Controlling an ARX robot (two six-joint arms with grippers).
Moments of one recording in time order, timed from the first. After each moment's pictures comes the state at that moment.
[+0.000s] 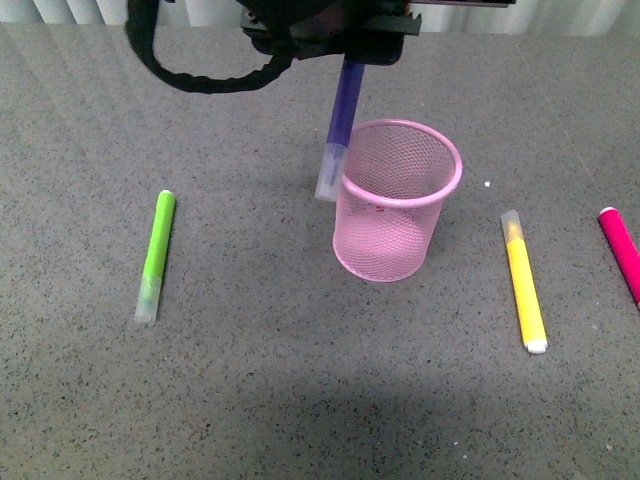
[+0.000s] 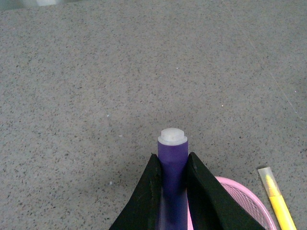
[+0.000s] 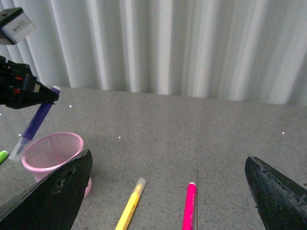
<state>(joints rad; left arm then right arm) -0.62 1.84 1.15 0.16 -0.16 -0.21 0.00 0.00 0.02 0.00 0.00 0.00</state>
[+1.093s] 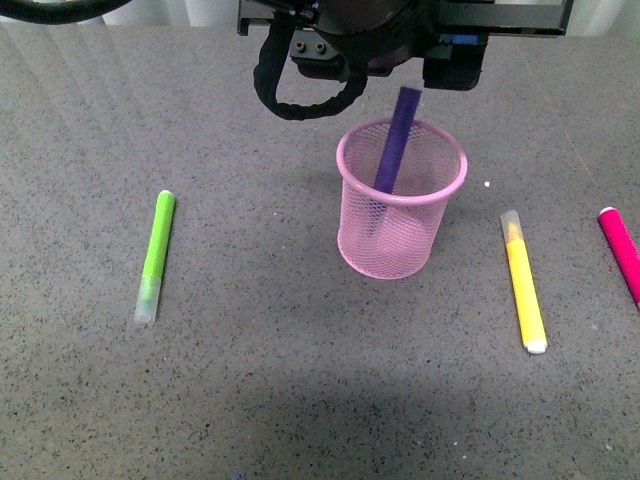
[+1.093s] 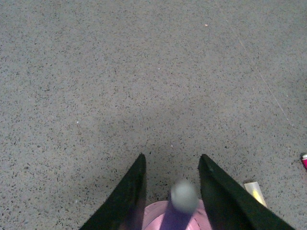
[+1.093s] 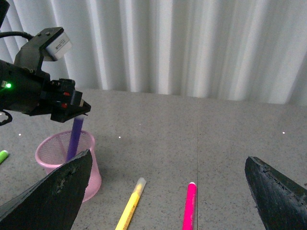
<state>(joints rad) -0.67 1.96 1.24 0.18 -0.18 -0.26 0.00 0.00 0.02 0.00 0.00 0.00</state>
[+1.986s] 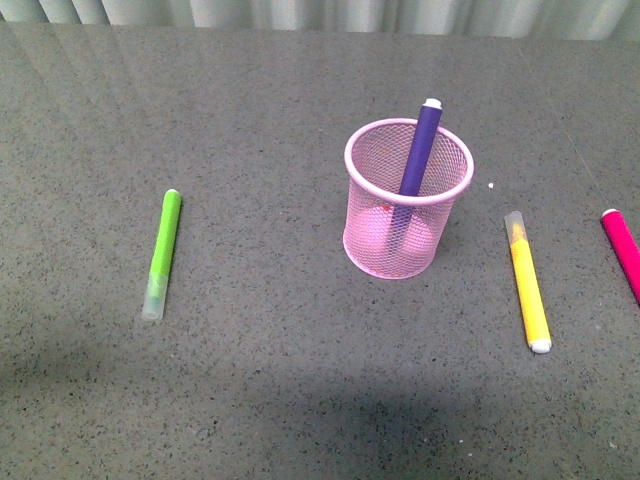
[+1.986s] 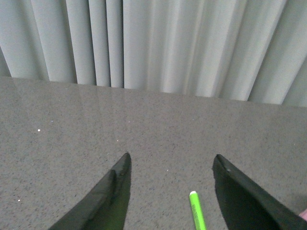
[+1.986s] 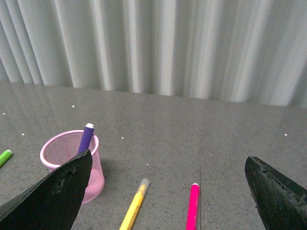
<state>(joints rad) -0.31 0.85 0.09 0.75 -0.30 -0.05 0.00 0.00 0.02 0.00 0.00 0.00</state>
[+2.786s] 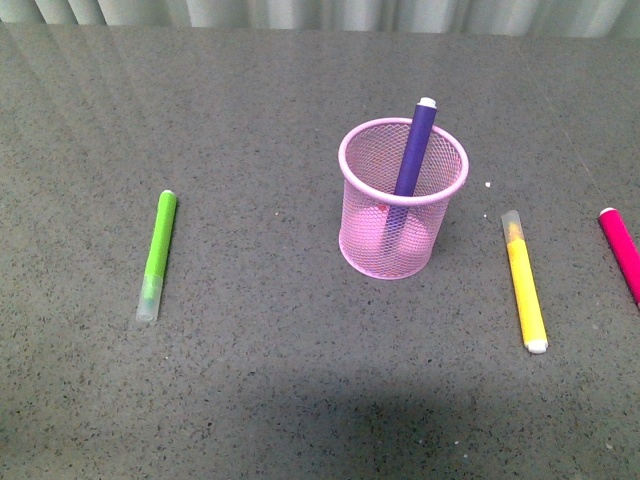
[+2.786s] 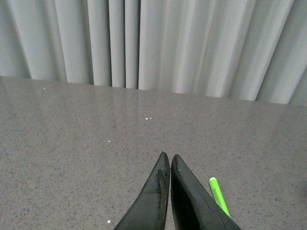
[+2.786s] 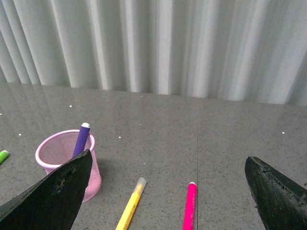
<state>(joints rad) 0.00 0.27 0.01 0.27 0.00 -0.01 0.00 0.00 0.02 0.00 0.00 0.00</state>
